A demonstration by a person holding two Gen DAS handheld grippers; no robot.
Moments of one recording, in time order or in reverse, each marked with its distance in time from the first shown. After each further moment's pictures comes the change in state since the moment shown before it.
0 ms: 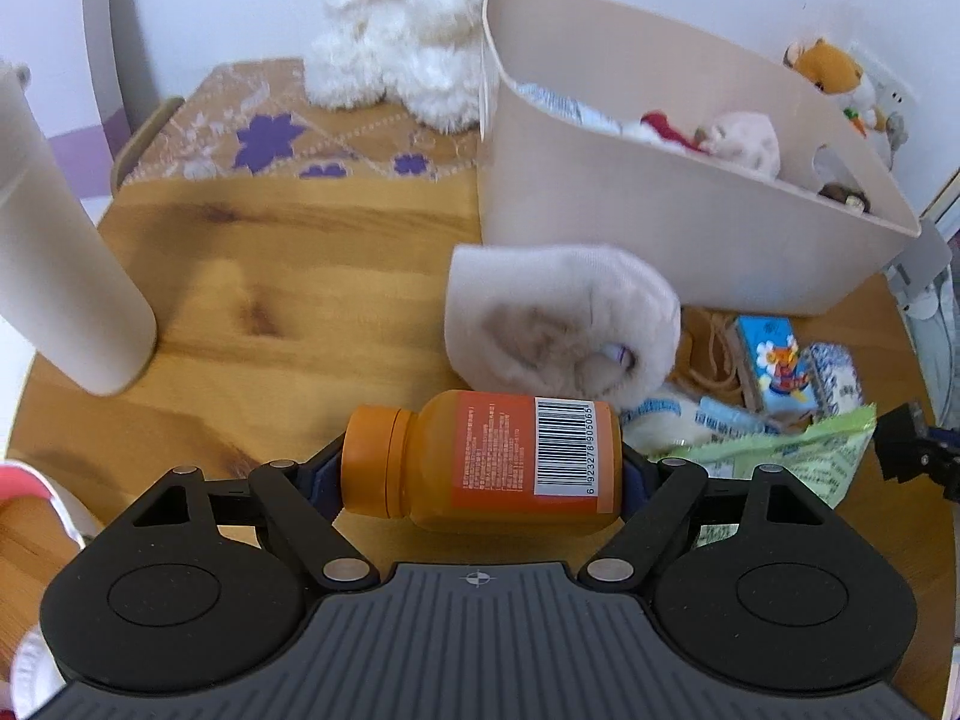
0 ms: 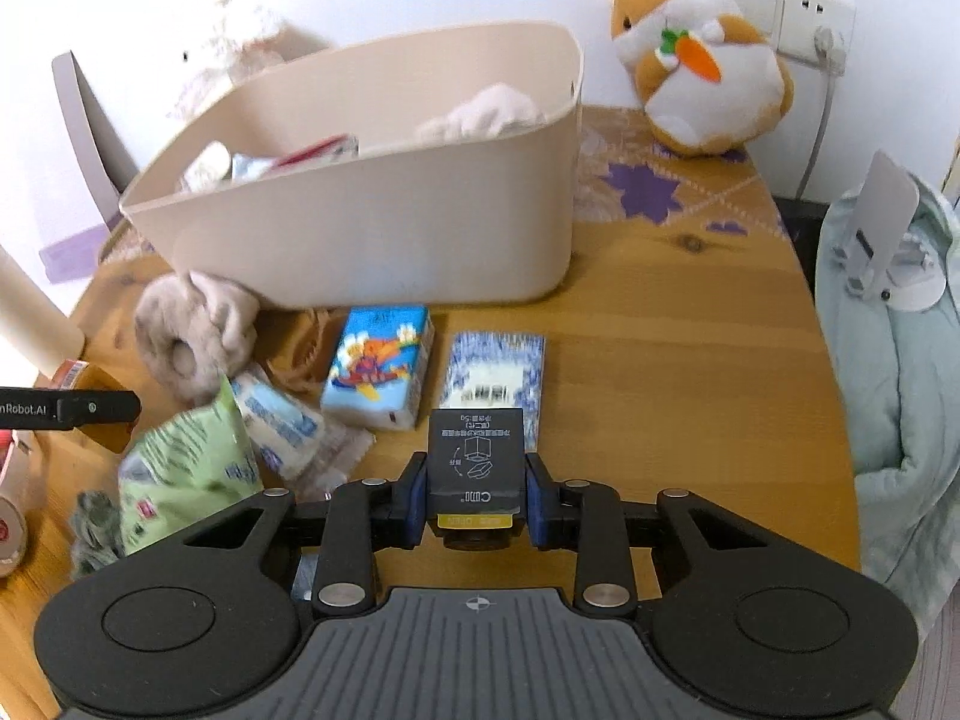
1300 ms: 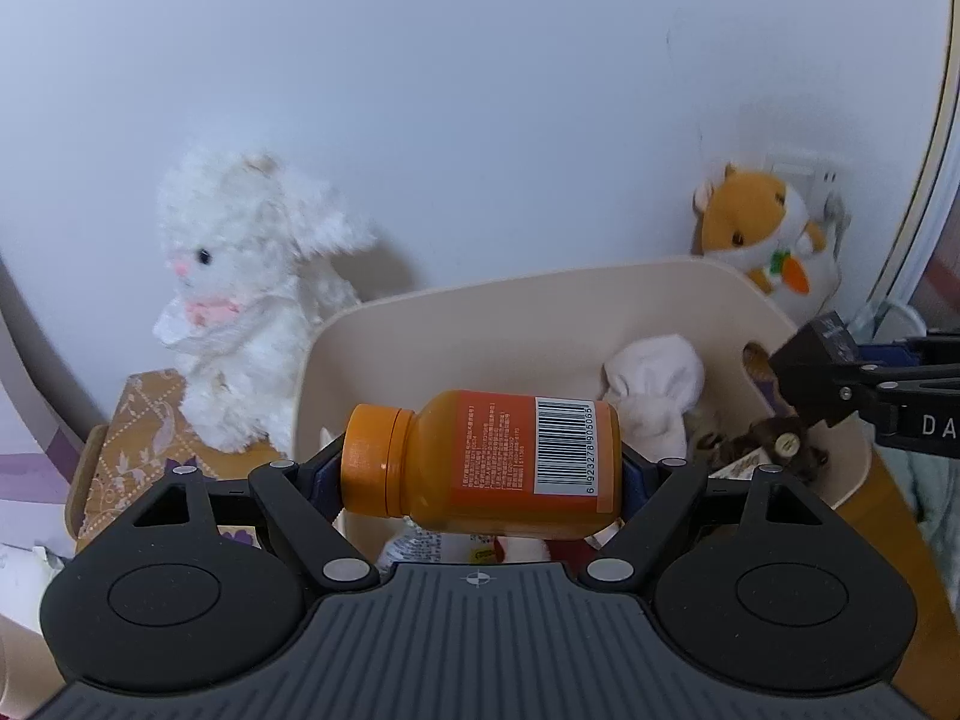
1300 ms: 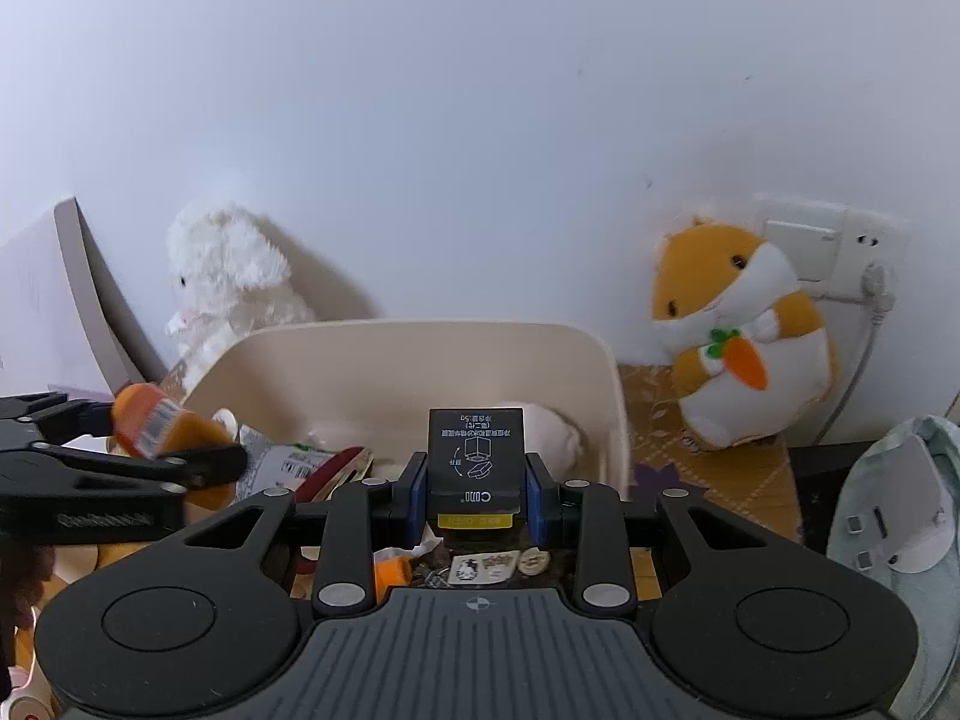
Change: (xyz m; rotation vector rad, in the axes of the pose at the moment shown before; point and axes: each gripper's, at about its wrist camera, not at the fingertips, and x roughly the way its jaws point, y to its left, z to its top) left arm -0.001 -0.098 0.136 0.253 -0.264 0.010; right arm 0.008 0.014 0.146 -0.049 -0.225 0.019
